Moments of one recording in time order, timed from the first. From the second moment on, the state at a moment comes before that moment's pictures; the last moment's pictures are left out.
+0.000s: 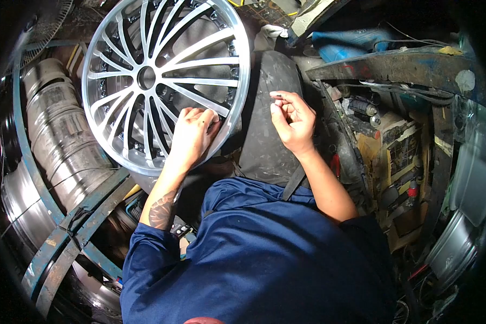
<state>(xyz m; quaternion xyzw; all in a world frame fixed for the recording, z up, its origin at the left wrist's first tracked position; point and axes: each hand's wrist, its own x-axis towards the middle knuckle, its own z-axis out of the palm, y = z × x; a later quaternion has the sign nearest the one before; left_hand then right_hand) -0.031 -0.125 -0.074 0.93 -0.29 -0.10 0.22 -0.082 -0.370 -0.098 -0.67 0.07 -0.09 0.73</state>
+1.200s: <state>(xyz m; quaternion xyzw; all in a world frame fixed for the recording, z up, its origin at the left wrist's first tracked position) -0.025 -0.115 -0.078 0.92 -0.32 -0.06 0.20 -0.081 -0.370 -0.101 -0.67 0.09 -0.07 0.73</state>
